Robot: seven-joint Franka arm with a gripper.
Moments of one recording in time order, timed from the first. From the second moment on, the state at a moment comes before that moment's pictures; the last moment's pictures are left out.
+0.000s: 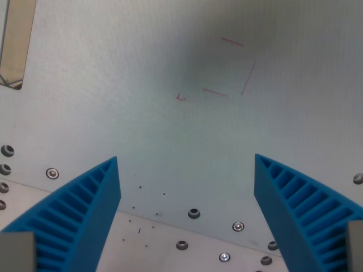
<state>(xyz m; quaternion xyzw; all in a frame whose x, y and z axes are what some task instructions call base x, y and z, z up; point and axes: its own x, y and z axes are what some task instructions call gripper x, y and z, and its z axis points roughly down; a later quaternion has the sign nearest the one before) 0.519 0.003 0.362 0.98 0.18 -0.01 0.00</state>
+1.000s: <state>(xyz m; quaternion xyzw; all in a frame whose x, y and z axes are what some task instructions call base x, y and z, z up) 0.595 -0.013 0.357 0.98 0.17 0.02 0.01</state>
